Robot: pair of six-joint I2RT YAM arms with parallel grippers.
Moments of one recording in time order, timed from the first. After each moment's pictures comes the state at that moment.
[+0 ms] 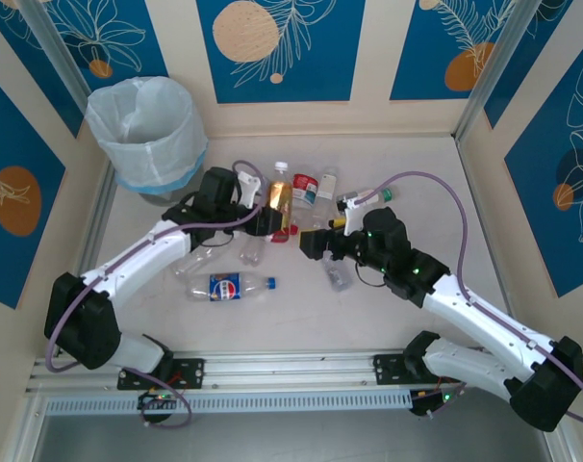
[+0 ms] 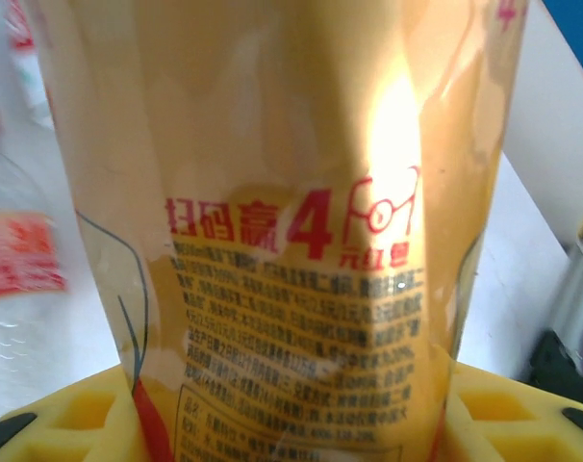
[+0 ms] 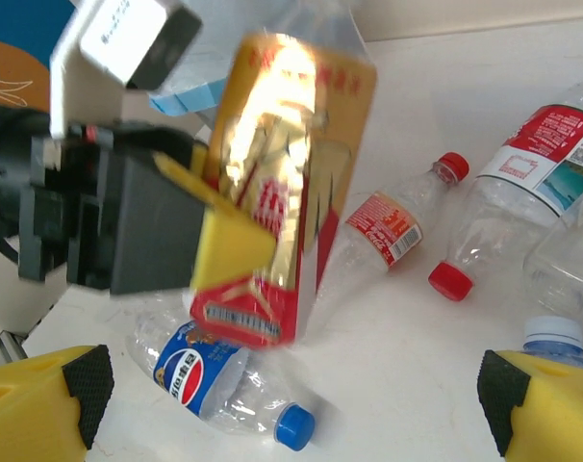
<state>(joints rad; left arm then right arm) -0.53 1.42 1.14 -0.39 0.43 -0.32 0.71 0.94 0.77 -0.20 -0.11 0.45</state>
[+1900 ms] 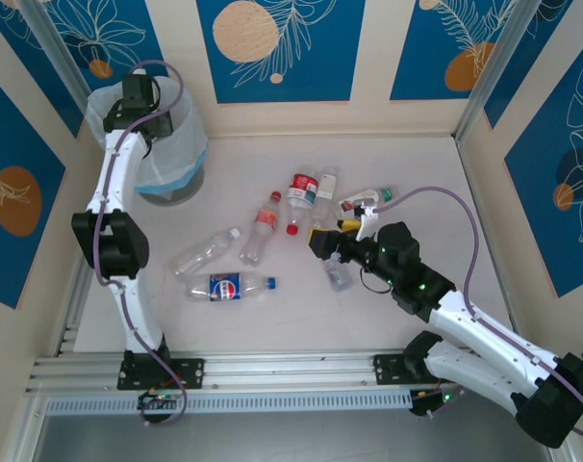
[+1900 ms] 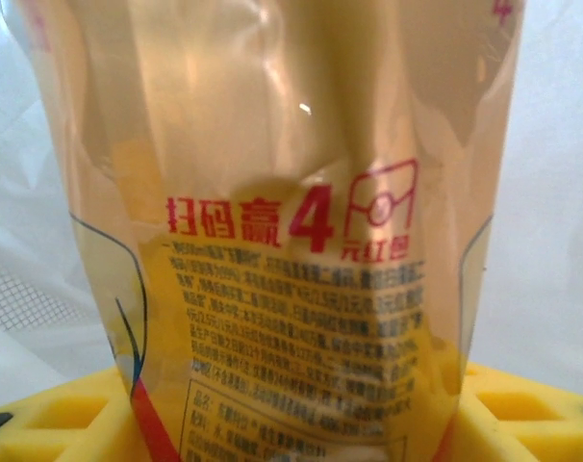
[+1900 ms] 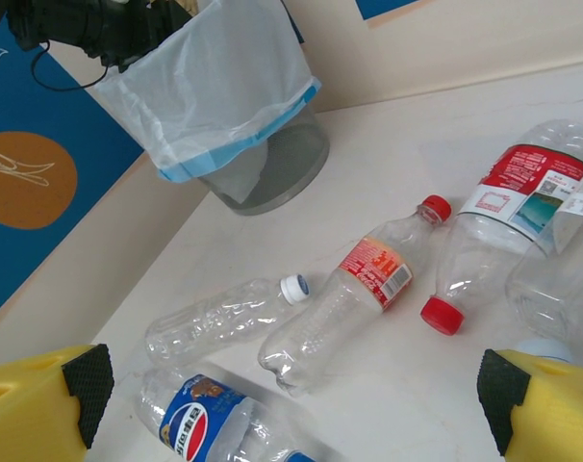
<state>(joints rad) 0.01 2.07 2.18 -0.81 -0.23 -0.09 0.69 0.82 0.60 -0.02 -0.05 0.53</state>
